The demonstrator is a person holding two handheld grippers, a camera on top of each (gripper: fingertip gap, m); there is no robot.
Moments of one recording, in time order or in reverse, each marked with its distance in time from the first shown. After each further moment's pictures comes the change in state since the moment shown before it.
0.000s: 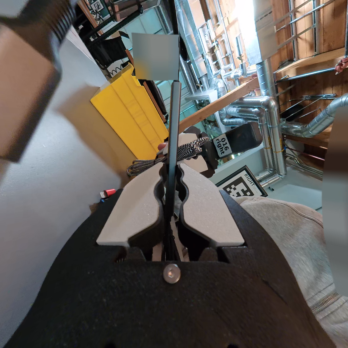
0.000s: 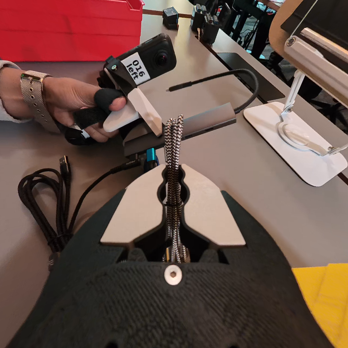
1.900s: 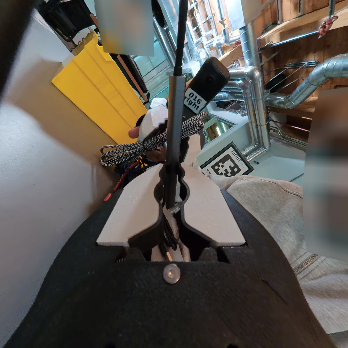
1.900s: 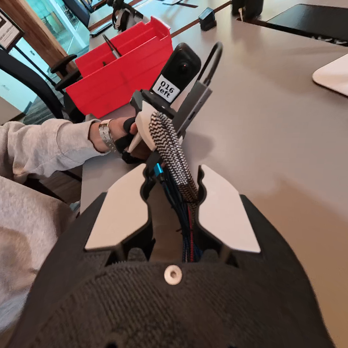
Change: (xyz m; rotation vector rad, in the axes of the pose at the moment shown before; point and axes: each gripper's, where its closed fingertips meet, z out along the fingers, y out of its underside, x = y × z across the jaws) left arm 0.017 0.019 0.005 -0.127 0.114 0.036; right arm -0.014 -0.009 -0.007 0.032 -0.347 0.399
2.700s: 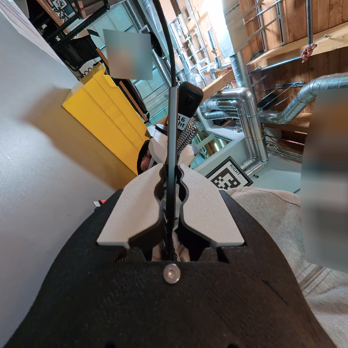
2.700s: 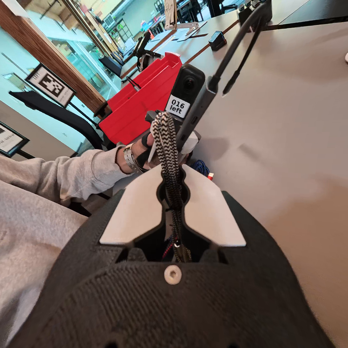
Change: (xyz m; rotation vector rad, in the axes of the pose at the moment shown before) left arm 0.002 -0.014 -0.008 0.111 0.011 0.023; right arm -0.009 -0.007 0.008 0.132 -0.125 0.198
